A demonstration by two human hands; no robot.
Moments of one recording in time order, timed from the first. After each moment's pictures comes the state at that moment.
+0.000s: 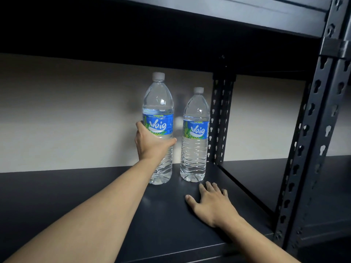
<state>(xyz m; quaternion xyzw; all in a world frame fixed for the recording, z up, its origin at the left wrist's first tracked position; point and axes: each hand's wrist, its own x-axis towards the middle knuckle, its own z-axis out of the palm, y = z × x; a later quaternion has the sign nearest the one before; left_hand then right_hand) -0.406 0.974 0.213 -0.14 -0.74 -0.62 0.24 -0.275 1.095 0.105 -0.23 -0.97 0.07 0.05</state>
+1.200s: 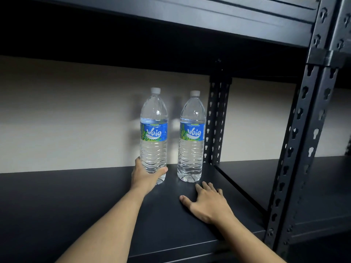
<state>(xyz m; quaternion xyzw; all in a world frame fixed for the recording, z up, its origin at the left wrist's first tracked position) -0.428 0.959 0.117 -0.14 -0.77 -0.62 0.05 -0.272 1.093 0.111 -0.23 -0.97 0.08 0.06</state>
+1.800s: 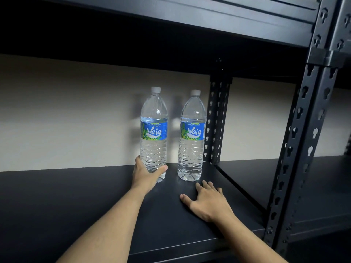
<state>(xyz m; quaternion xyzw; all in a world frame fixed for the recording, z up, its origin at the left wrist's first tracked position) -0.432 0.960 0.113 -0.15 -0.77 -0.62 0.05 -0.273 1.093 0.110 -0.24 -0.97 0.08 0.06</state>
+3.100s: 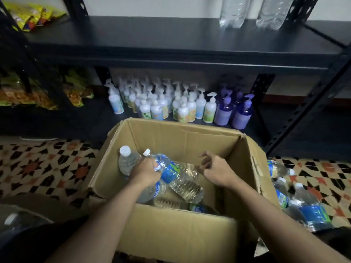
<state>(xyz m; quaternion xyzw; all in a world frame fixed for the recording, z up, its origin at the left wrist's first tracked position) -0.089 0.623 -0.112 0.00 -0.94 -0.27 -0.19 -0.039 0.849 -0.114 -0.13 -0.91 0.39 -0.11</state>
